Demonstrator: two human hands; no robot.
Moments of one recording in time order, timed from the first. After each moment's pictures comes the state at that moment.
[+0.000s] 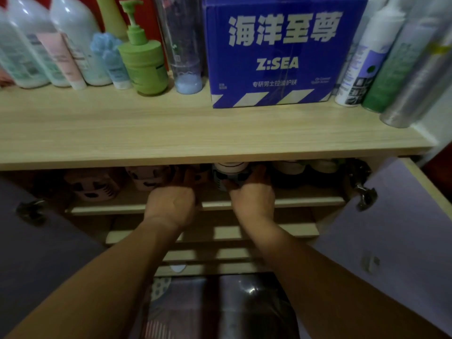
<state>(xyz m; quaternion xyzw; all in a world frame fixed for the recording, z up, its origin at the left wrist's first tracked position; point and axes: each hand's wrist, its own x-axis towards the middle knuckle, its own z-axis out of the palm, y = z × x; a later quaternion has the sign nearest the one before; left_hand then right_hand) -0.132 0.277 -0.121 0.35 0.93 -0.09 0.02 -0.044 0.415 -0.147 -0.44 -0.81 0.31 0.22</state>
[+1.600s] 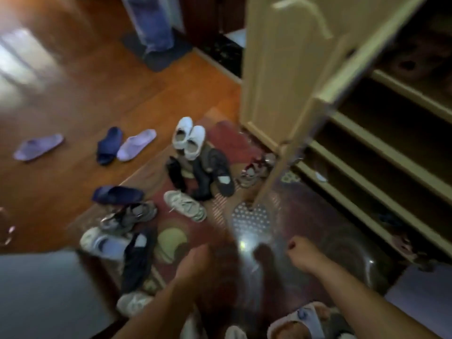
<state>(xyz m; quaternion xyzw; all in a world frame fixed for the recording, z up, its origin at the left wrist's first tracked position) 0.210 -0.235 -0.277 -0.14 0.87 0.29 0.37 0.138 0.026 -0.291 -0.11 -0.88 0.20 -0.41</state>
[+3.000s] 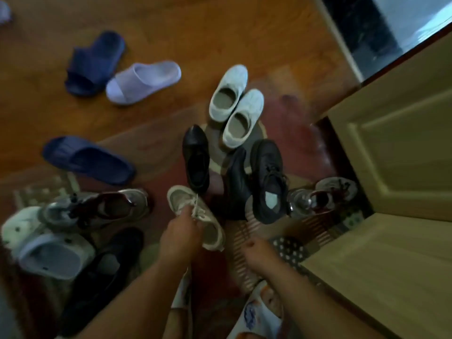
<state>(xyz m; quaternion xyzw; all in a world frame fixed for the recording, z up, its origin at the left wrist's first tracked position) 0.020 -0.468 -0.589 -0.41 0.78 0.39 0.27 -0.044 -0.287 -0.587 -0.10 -0.81 0.17 -0.56</state>
